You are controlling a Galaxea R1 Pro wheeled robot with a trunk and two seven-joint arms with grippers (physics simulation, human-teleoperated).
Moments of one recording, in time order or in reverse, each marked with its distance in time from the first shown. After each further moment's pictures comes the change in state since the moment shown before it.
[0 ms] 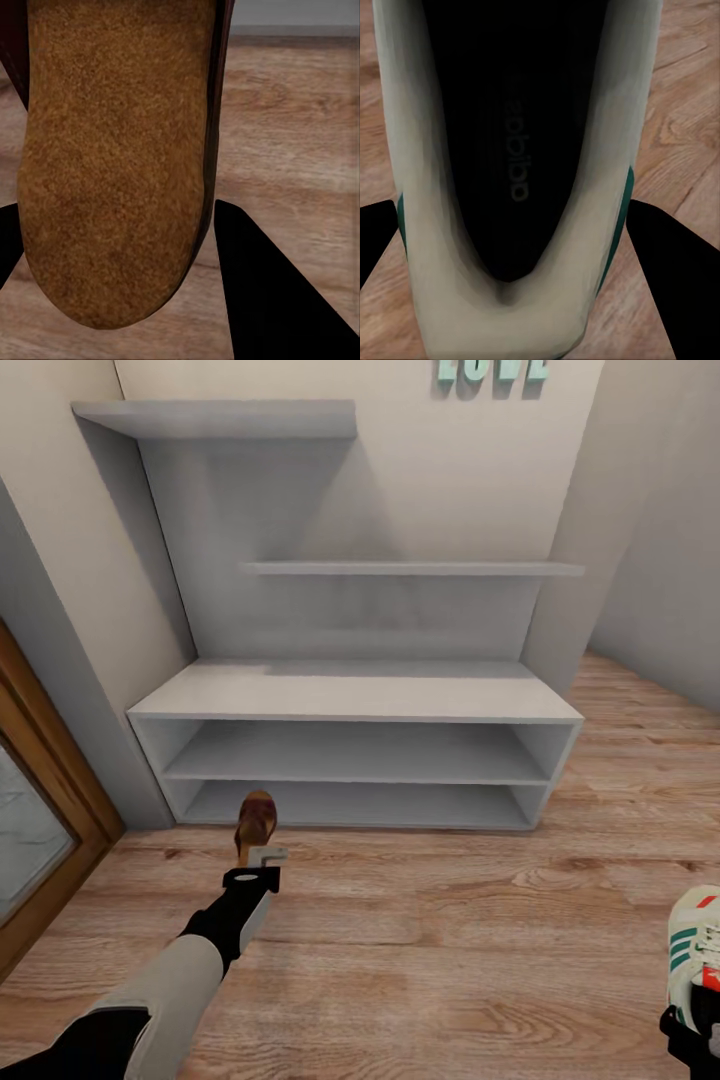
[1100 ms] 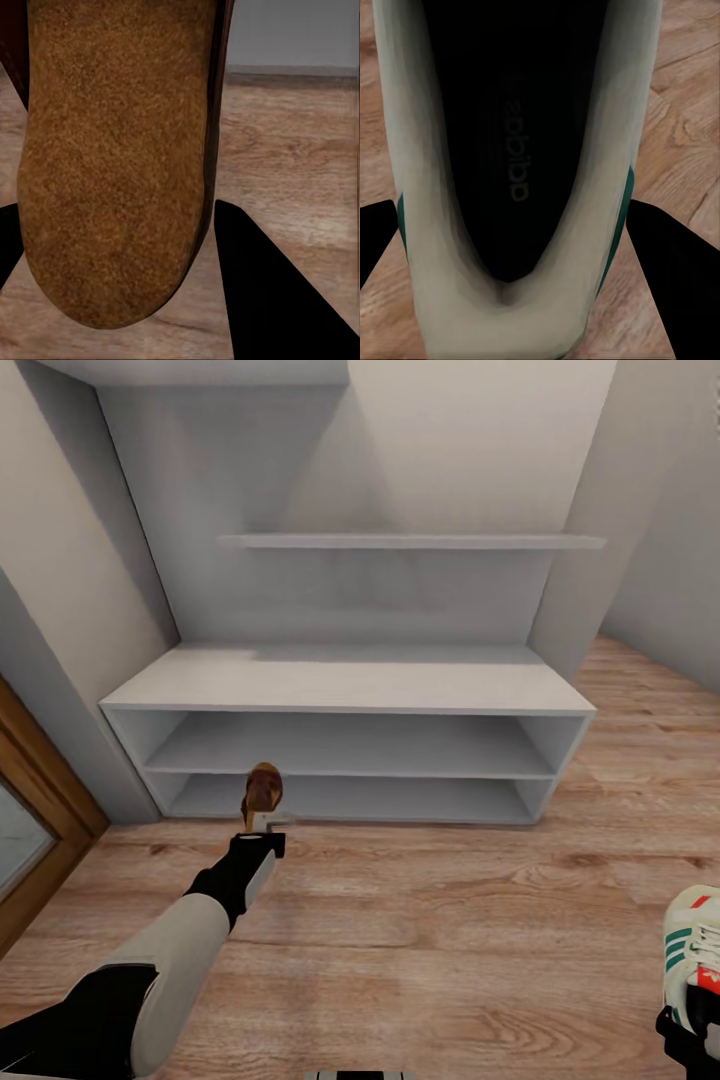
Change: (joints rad) left arm -0.115 -0.008 -0.003 -0.015 0.000 0.097 -0.021; right arm 0.000 0.007 0.002 0.003 0.010 0.001 0.001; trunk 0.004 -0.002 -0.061
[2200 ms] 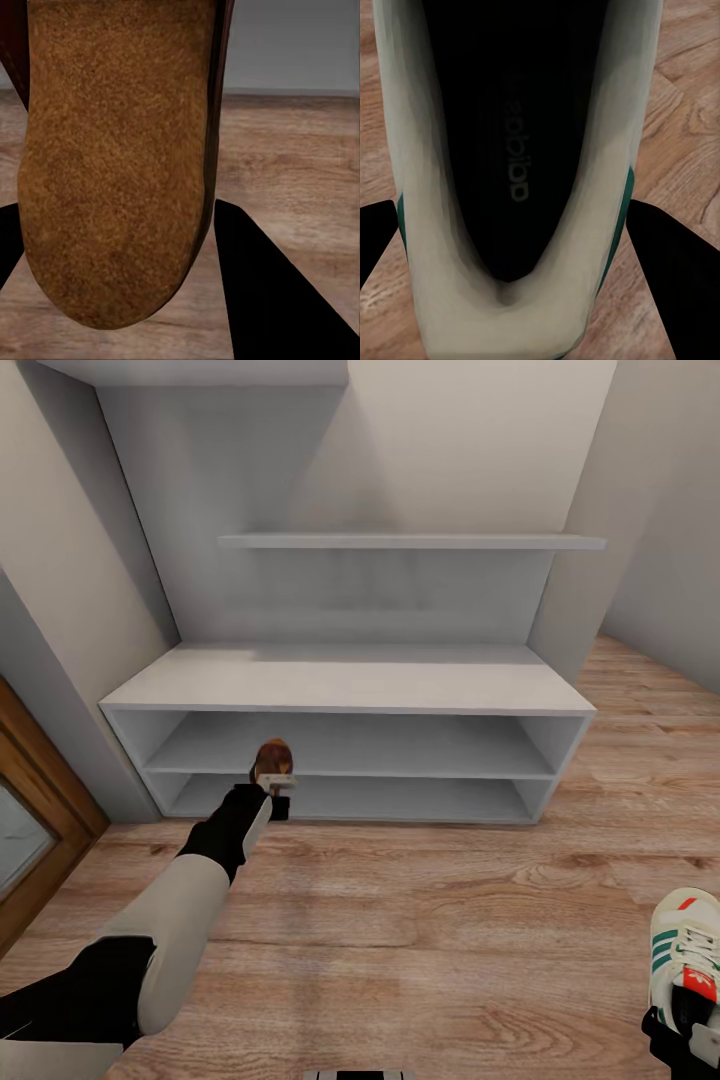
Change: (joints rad) left arm -0.095 -0.004 0.001 -0.178 0.007 0.337 -0.104; right arm 0.000 0.030 0.000 0.000 -0.001 0.000 0.001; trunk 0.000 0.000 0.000
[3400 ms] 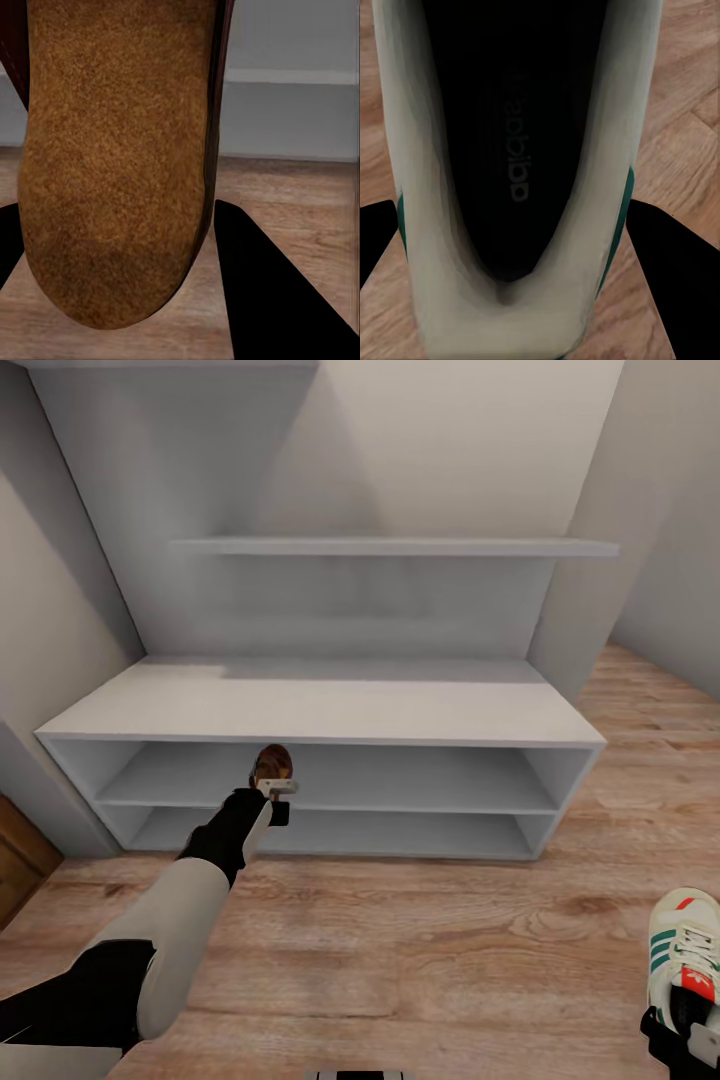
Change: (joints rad) left arm 0.012 0.001 0.004 0.010 0.003 -0.003 0.001; right arm 0.000 0.003 0.002 0.000 0.001 0.001 0.000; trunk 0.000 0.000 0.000
